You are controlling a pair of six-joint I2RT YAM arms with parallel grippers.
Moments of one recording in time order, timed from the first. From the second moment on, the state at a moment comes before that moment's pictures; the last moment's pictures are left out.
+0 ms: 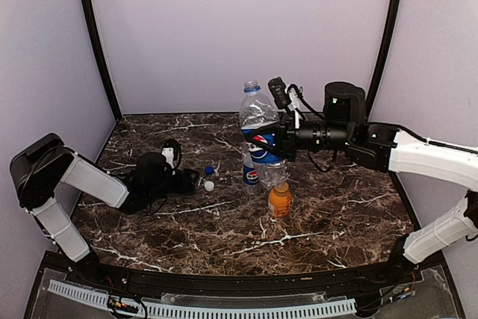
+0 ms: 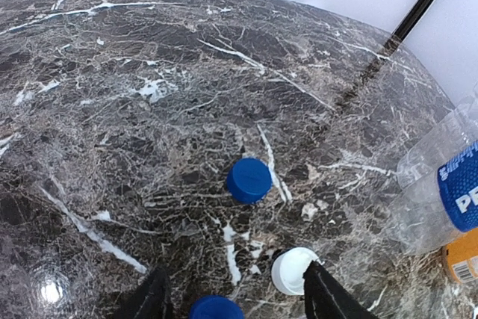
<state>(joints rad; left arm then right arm) -0.64 1.66 0.52 0.65 -0.13 -0.44 0.89 1.32 1.07 0.08 -0.47 0.13</state>
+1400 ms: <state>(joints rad) -0.83 1.24 1.16 -0.06 0.58 -0.32 0.96 1.51 1.18 0.02 -0.76 0.00</state>
